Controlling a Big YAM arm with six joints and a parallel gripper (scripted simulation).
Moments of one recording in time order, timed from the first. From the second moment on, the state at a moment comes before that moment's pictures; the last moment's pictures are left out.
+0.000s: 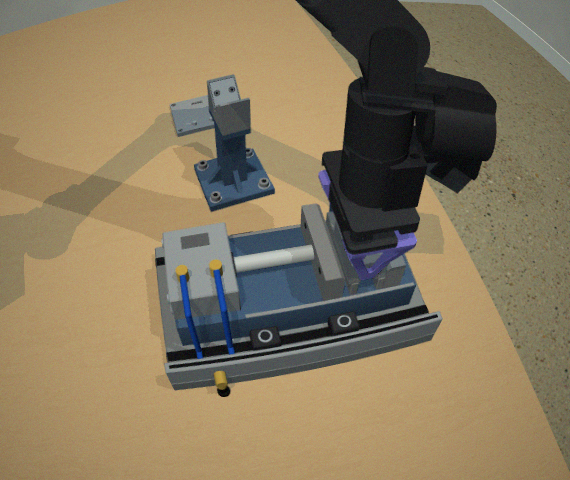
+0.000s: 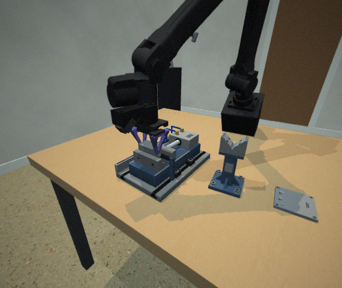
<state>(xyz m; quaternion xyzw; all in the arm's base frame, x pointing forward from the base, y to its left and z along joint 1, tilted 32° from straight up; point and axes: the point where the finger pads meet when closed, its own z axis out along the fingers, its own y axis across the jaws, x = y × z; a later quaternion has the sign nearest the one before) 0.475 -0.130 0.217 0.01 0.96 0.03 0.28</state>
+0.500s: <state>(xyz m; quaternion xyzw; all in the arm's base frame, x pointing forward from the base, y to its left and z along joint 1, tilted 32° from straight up) 0.476 -0.130 0.218 0.01 0.96 0.03 0.28</state>
